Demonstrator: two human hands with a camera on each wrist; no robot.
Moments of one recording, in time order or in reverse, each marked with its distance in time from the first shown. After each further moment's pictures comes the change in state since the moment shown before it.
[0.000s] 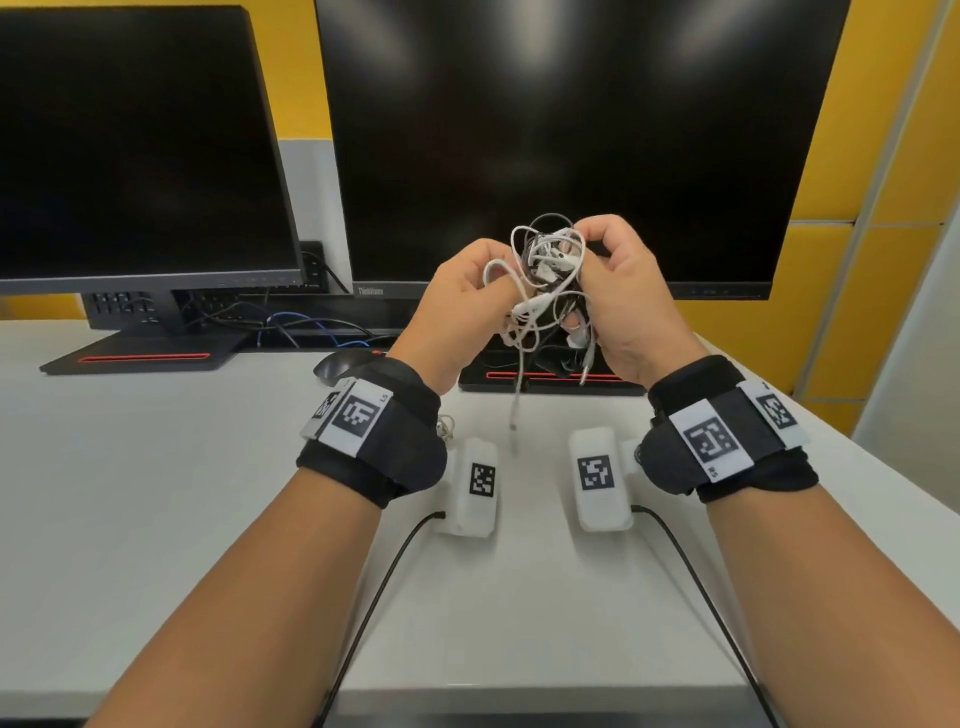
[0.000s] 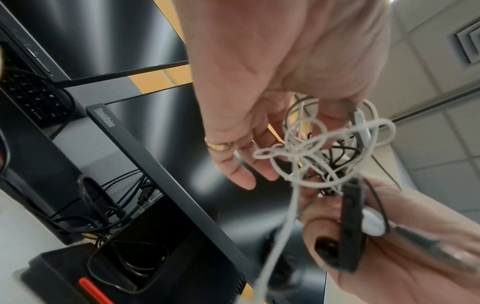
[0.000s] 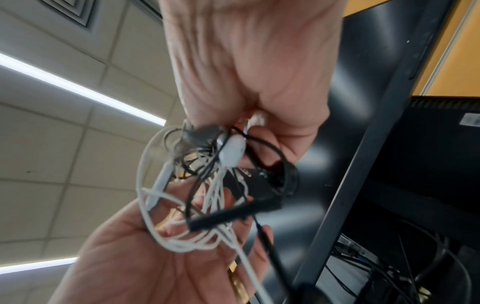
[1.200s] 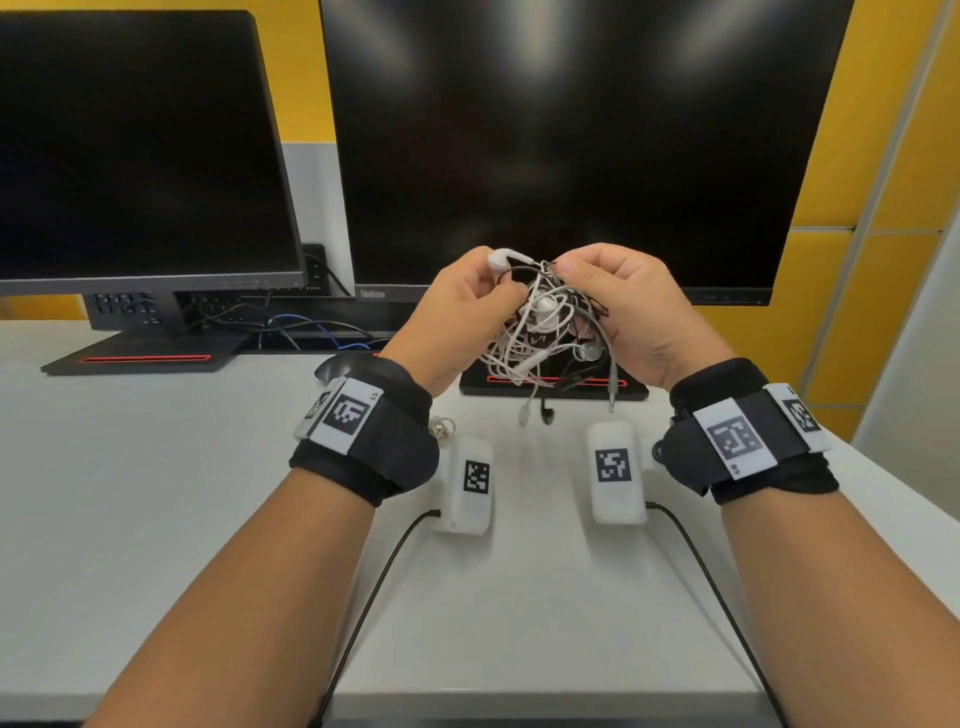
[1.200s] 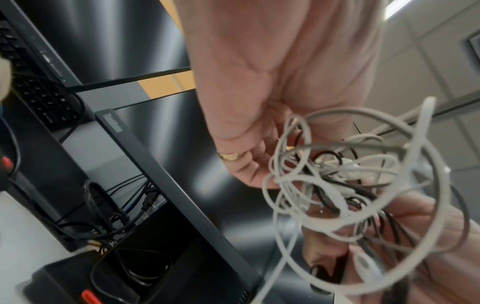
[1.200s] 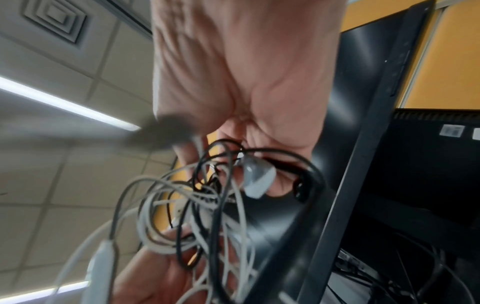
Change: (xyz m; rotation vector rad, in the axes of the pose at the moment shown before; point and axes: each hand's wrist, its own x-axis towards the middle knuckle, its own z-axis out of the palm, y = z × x) left_hand 0.002 -0.005 -0.005 0.013 -0.039 -0.022; right_hand -0.003 -0.001 -0.014 0.093 -0.175 0.046
